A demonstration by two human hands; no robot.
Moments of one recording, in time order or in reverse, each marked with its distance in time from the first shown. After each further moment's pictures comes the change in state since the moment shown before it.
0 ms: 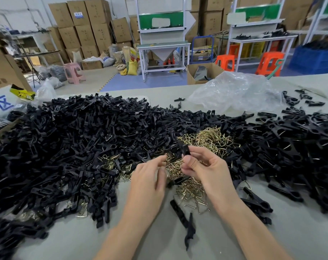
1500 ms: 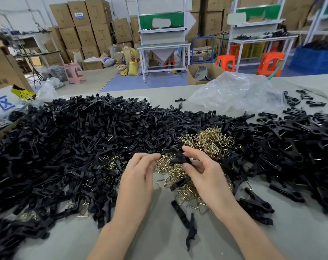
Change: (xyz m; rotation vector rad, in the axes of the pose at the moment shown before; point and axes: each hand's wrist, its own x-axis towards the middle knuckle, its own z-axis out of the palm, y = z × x) left_hand 0.008 -0.004 -0.018 -0.002 0.150 0.078; right_hand 0.000 0.014 -0.004 -0.527 -0.039 -0.111
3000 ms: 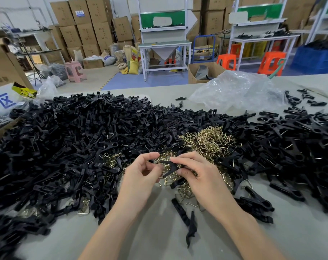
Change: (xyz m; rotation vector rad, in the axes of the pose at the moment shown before) left_hand 0.003 -0.007 0.002 -0.542 -0.175 -0.448; right_hand -0.003 0.002 0.003 -0.239 -0.074 -0.259
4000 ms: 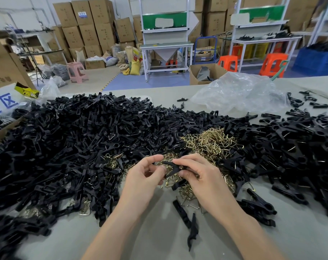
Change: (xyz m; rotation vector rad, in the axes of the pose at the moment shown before) left_hand -0.003 0.004 0.004 -0.073 -0.015 -0.054; right_hand 0.001 0.003 0.002 -0.012 0.023 -0.025
